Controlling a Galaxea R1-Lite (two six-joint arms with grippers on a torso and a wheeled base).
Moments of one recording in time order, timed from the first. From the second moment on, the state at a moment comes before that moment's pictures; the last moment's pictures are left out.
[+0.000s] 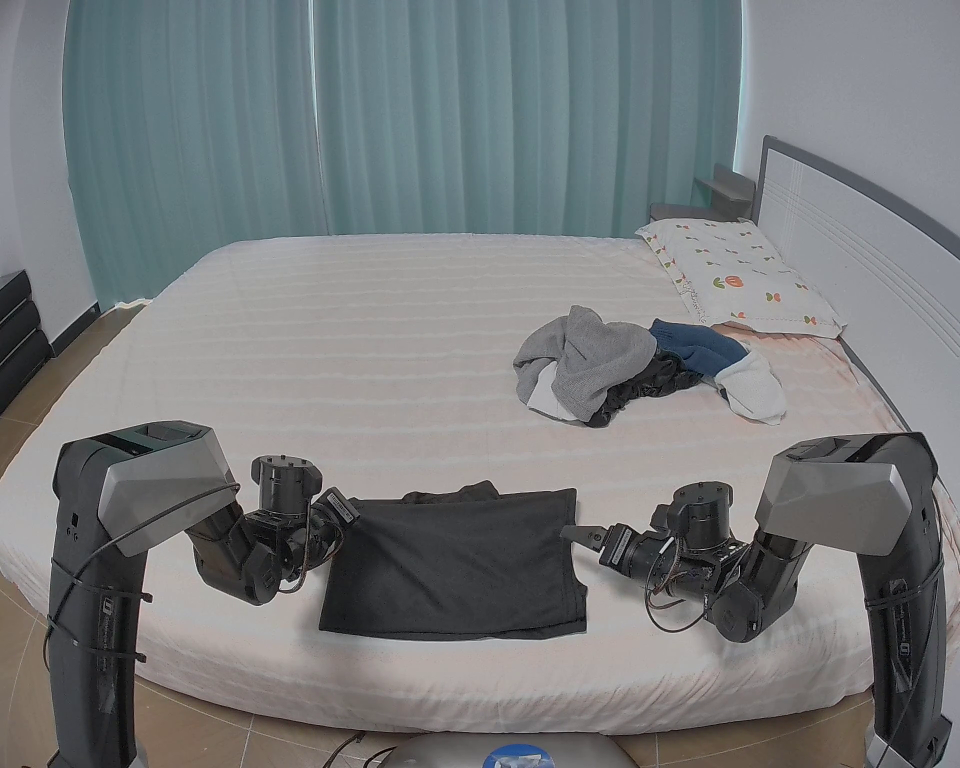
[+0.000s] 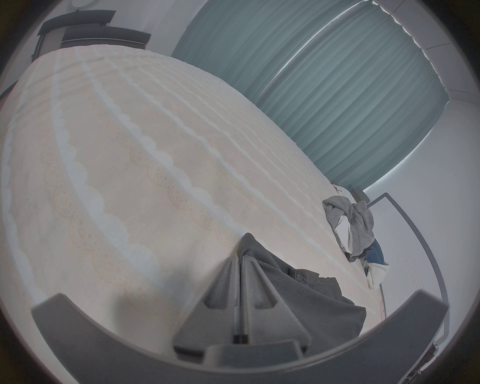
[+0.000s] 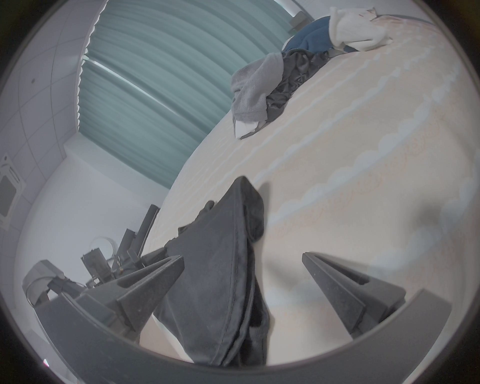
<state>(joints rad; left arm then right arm) -0.21 2.48 -0.98 -0.96 0.07 -0.85 0.40 2.47 -0.80 -1.24 0.19 0.80</state>
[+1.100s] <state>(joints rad) -0.20 2.49 -0.99 -0.96 0.09 -0.85 0.51 2.42 -0.63 -1.27 0.25 0.66</state>
